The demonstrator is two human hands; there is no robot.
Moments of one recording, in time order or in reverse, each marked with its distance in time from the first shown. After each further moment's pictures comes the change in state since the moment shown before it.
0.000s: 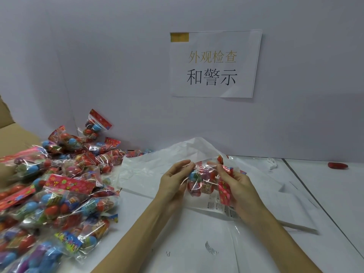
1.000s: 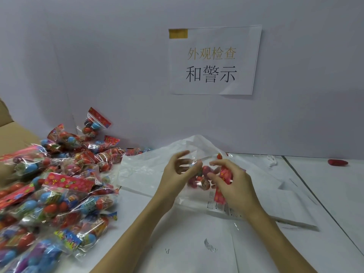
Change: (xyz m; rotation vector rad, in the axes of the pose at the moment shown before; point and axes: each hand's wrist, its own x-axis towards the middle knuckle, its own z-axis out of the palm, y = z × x) left_hand -0.007 0.005 0.000 0.511 -0.092 0.300; right_hand -0.008 -0.002 -0.001 -0.669 0.127 -0.475
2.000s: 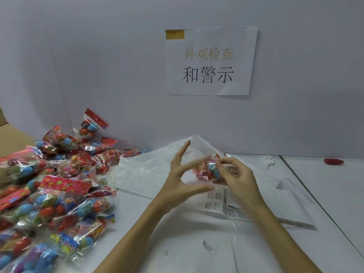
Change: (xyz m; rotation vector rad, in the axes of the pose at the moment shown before) left_hand -0.003 -0.003 -0.002 0.360 -0.265 0.356; right_hand 0.006 -0.004 -0.008 0.394 -0.012 0.192
